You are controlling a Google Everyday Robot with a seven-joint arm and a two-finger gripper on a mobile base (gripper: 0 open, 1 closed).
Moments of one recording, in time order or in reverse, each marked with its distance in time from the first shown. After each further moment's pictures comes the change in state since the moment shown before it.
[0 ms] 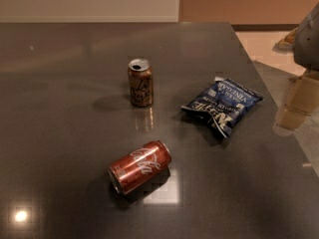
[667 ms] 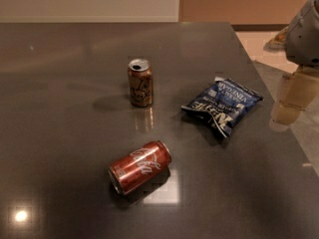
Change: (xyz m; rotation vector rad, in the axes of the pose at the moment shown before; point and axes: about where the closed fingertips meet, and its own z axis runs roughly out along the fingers) arm -0.005 -0.008 0.007 -0.035 -0.007 -0.050
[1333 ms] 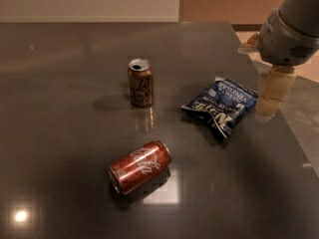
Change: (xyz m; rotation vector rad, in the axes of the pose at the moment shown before) arm -0.017 -0.035 0.043 -0.053 -0.020 -0.175
